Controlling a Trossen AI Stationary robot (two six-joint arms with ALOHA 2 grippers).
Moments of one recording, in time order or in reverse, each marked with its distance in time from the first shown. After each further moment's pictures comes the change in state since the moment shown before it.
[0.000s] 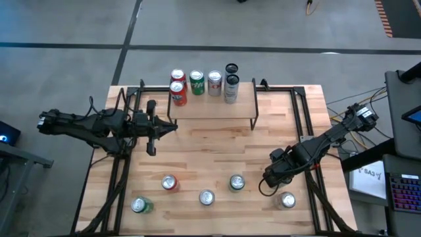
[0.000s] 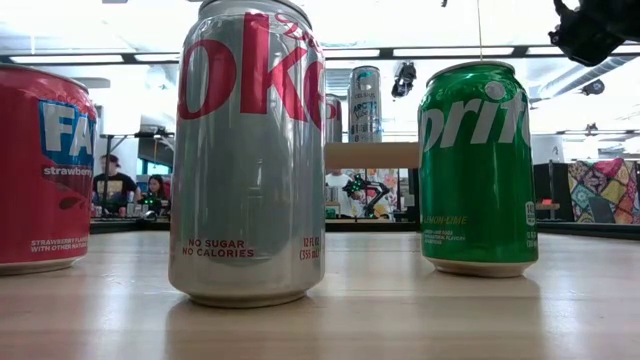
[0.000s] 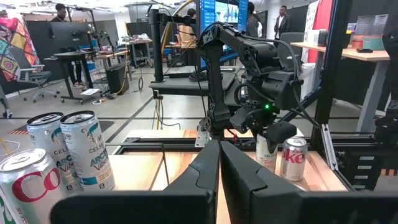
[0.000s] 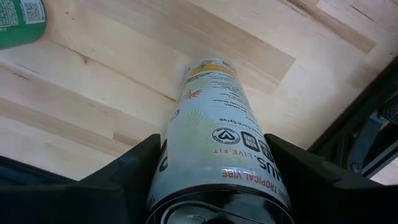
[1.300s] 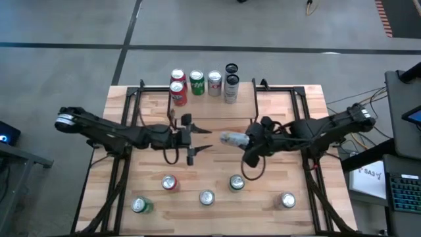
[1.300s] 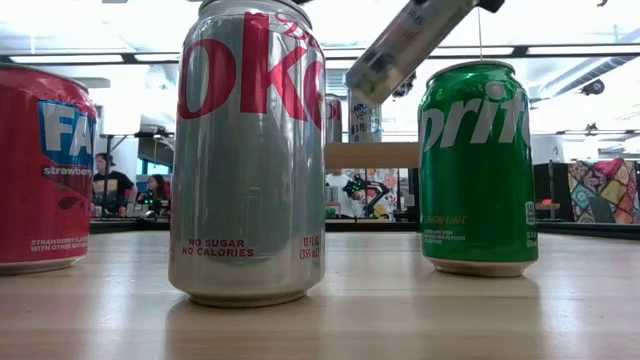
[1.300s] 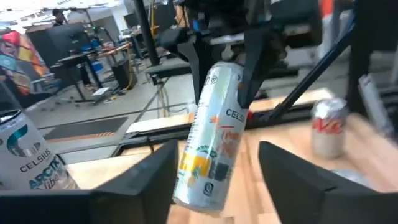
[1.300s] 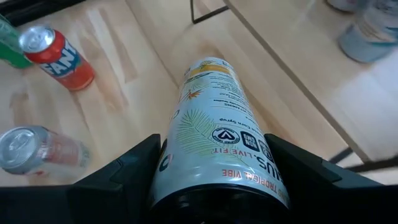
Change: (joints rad) left arm 0.001 0.520 0.023 0.410 -0.036 0.172; right arm -0.223 0.049 0.391 0.195 0.637 -0.987
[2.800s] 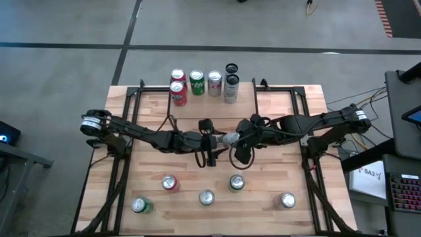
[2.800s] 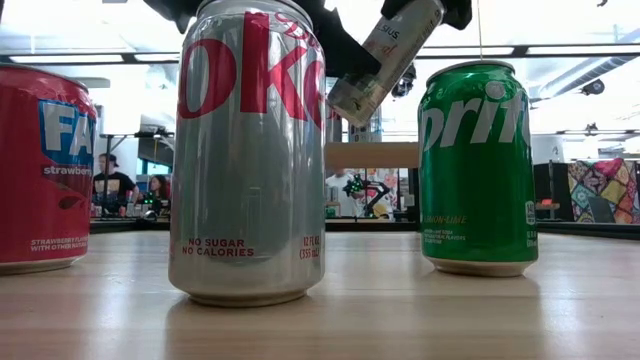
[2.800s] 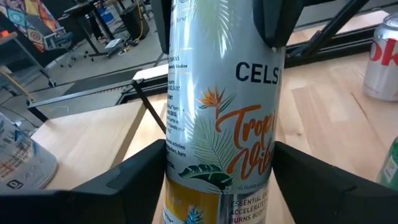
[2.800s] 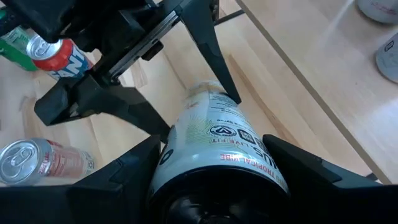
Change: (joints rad) left arm 0.034 0.356 0.176 -0.042 -0.076 -0.007; right arm -0.107 0.057 0.002 0.134 -0.113 -0.120
